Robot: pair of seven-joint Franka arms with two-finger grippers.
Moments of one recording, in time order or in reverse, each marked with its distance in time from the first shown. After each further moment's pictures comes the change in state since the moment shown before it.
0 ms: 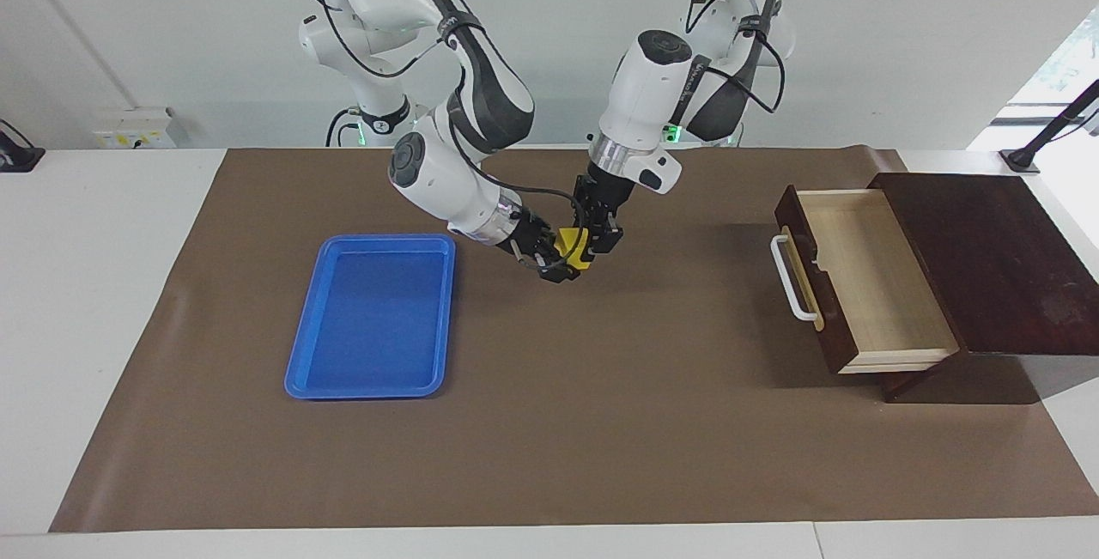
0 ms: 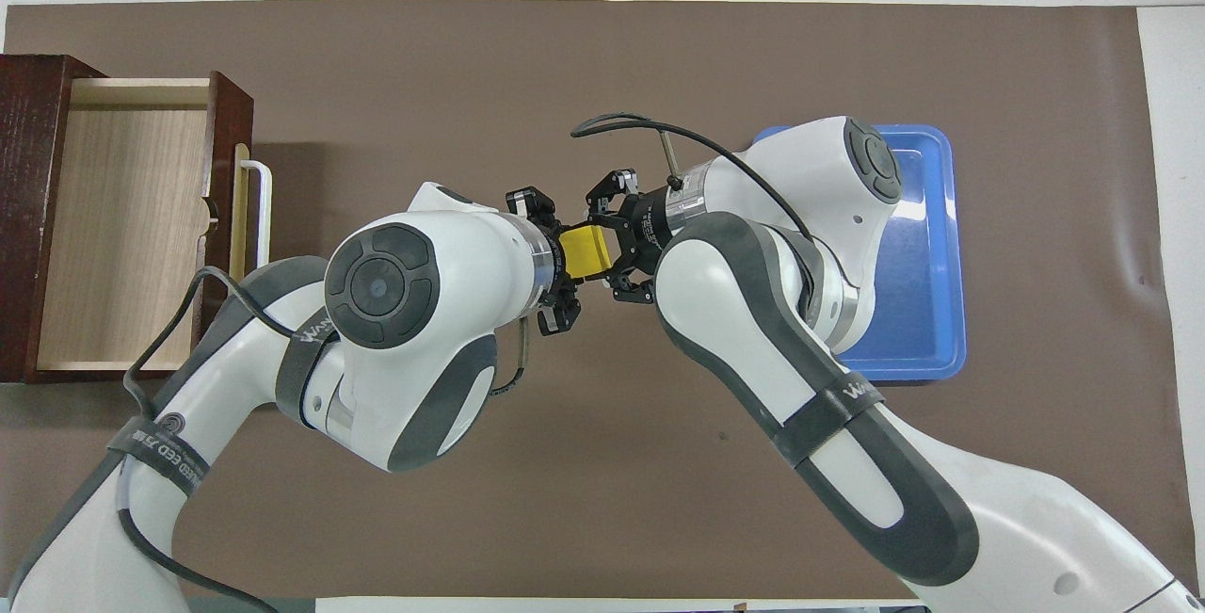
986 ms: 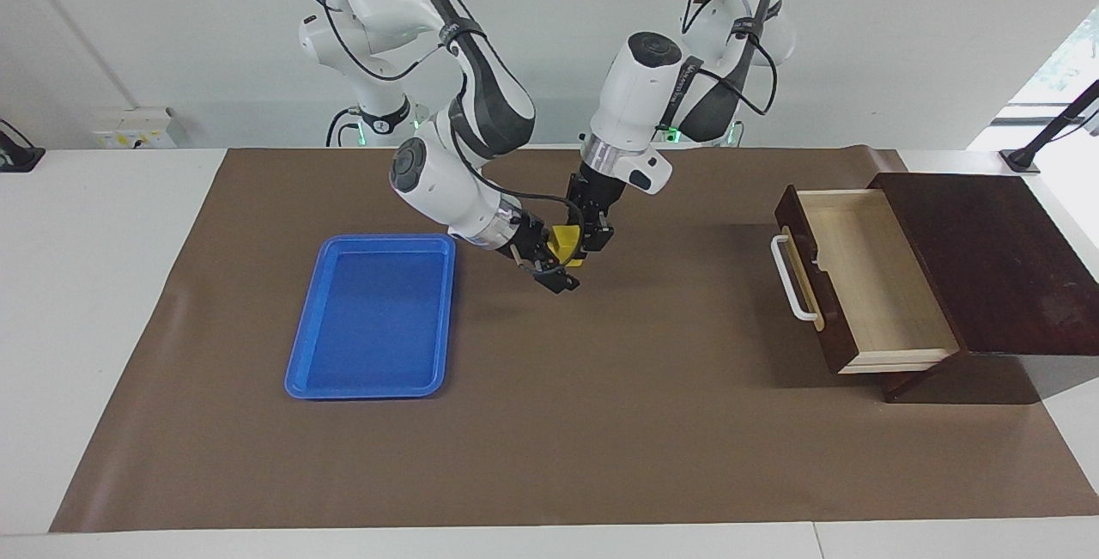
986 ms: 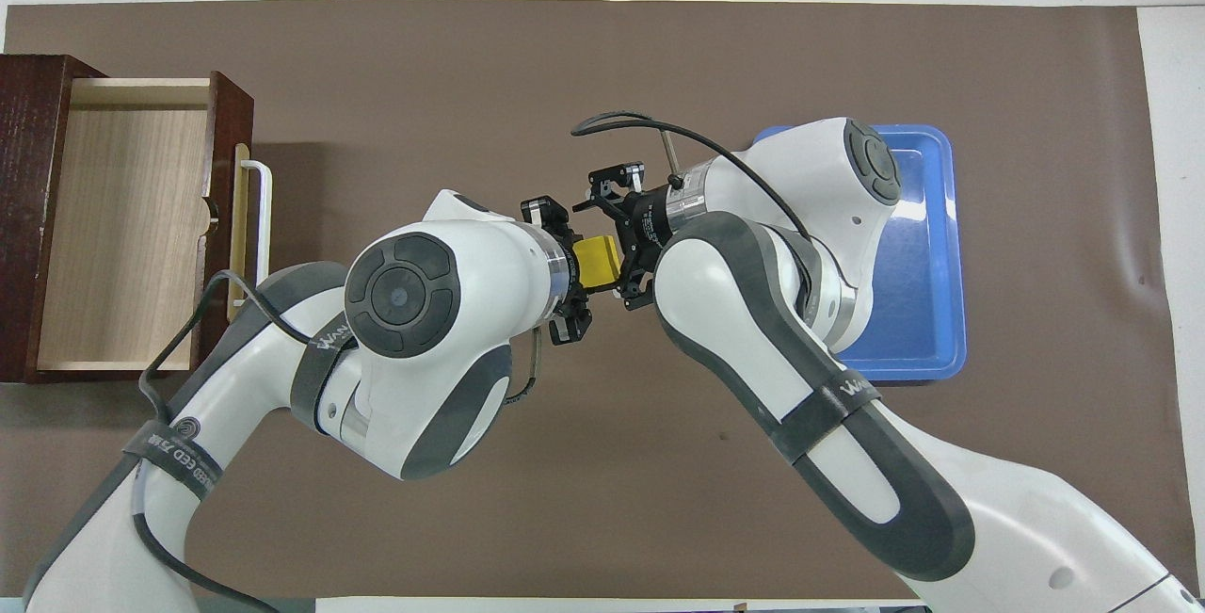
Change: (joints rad) left arm -0.005 0.014 -0.015 0.000 0.000 -0.009 -0.002; right arm -0.002 0.020 0.001 0.000 0.003 0.018 -0.012
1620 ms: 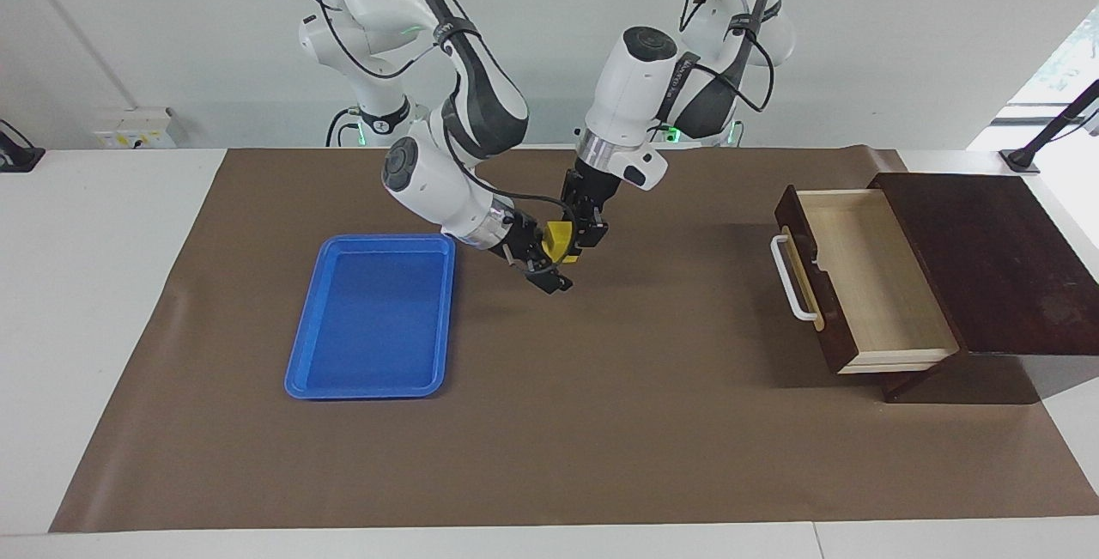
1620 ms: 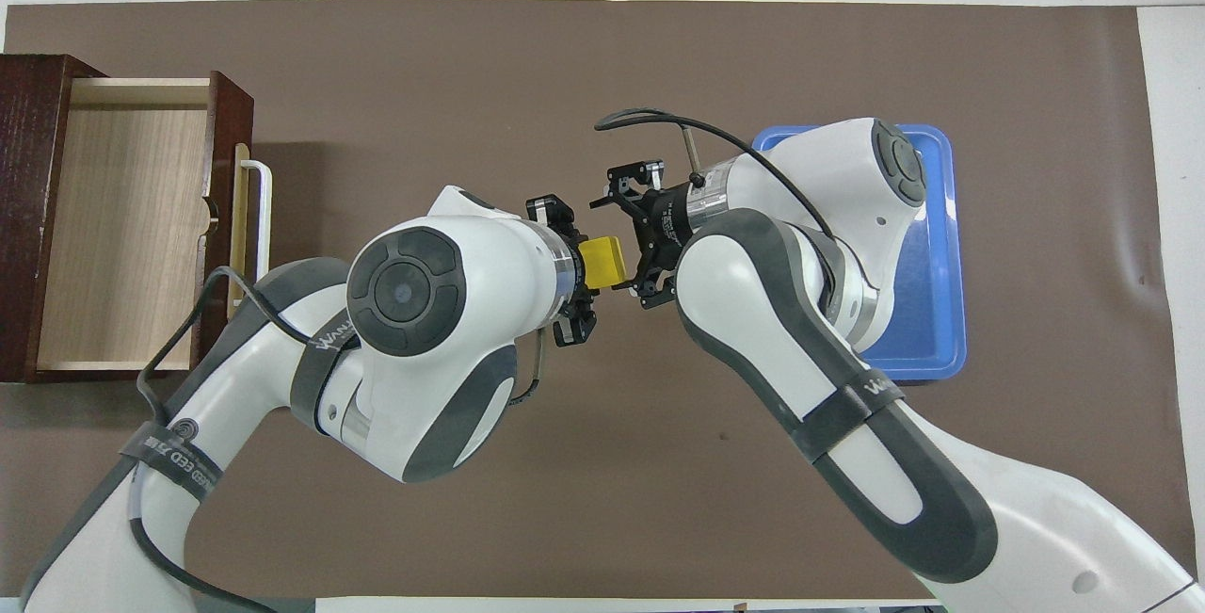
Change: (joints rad) left arm 0.000 0.000 -0.009 0.005 0.000 -0.007 0.000; right arm -0.001 -0.005 0.002 -0.013 0.000 0.002 -0.004
